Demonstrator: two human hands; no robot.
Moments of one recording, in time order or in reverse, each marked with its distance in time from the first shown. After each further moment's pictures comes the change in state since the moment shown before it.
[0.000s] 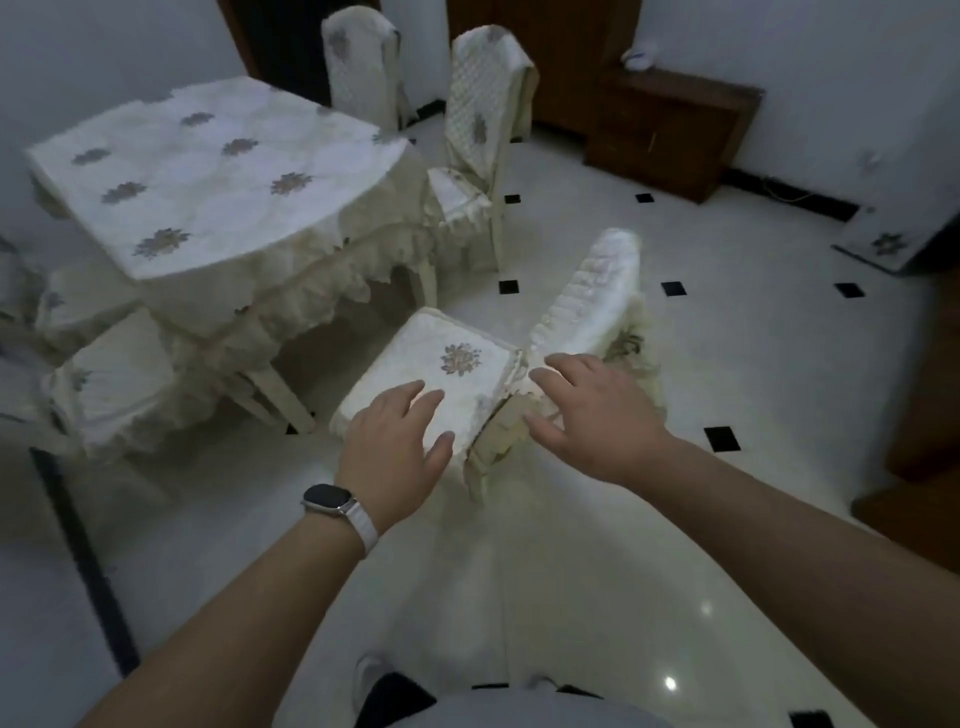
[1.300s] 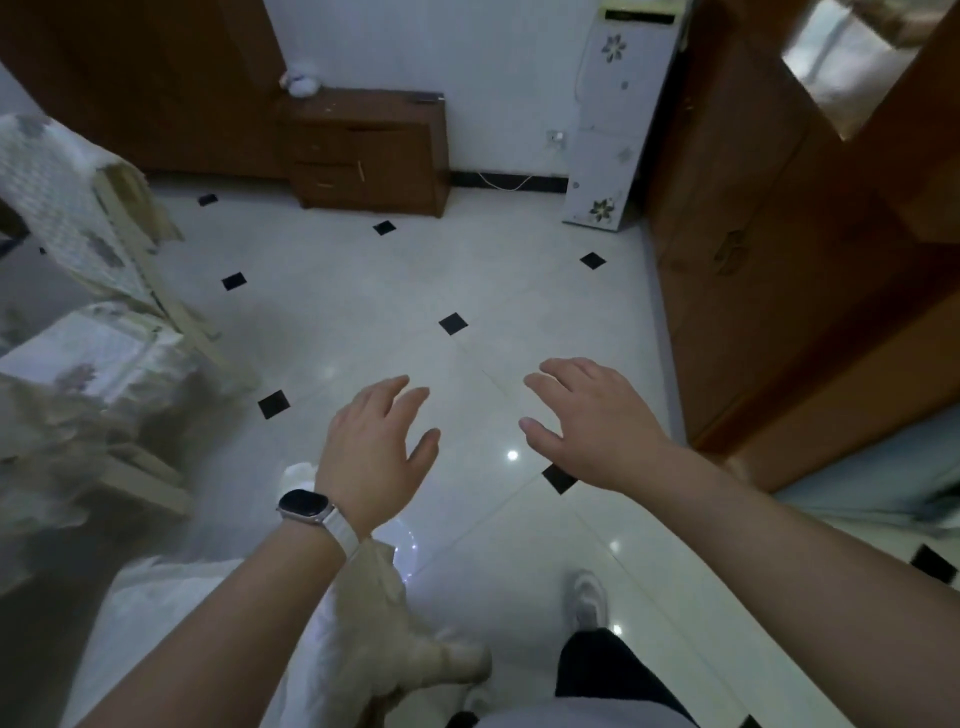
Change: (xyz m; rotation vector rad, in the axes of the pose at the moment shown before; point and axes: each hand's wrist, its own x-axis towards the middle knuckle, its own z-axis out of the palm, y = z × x) left_hand 0.498 0.296 0.195 -0.153 -0.163 0.523; right_hand 0.117 0.484 -0.052 -0.026 0.043 0.570
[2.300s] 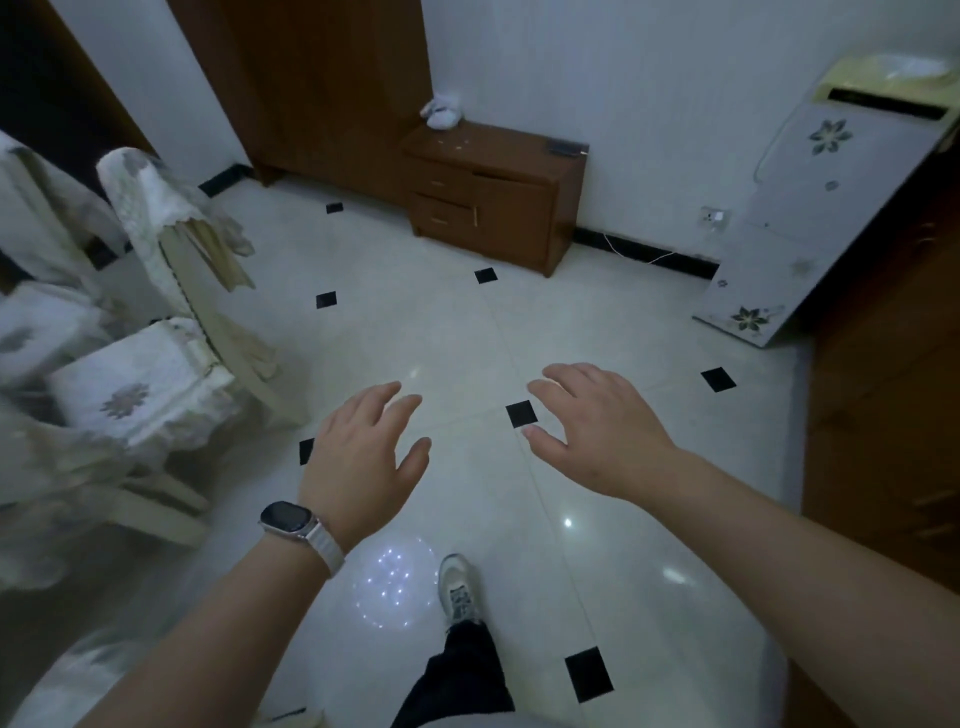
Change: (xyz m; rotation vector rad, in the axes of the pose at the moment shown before) left_hand 0.368 -0.069 0.041 0.171 0.070 -0.336; right_hand 0.438 0.173 -0.005 0.051 -0.025 -0.346
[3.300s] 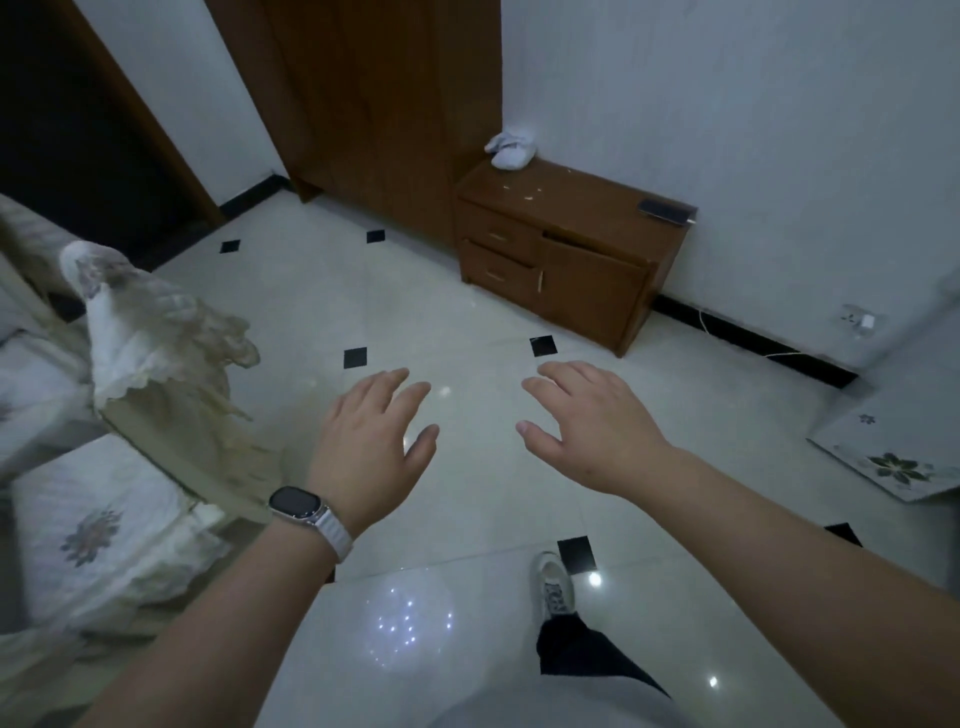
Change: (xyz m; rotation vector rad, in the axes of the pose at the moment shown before) left_hand 0.473 -0.200 0.063 0.042 0.009 -0.088; right_hand 0.533 0.110 0.047 -0.009 -0.070 -0.142
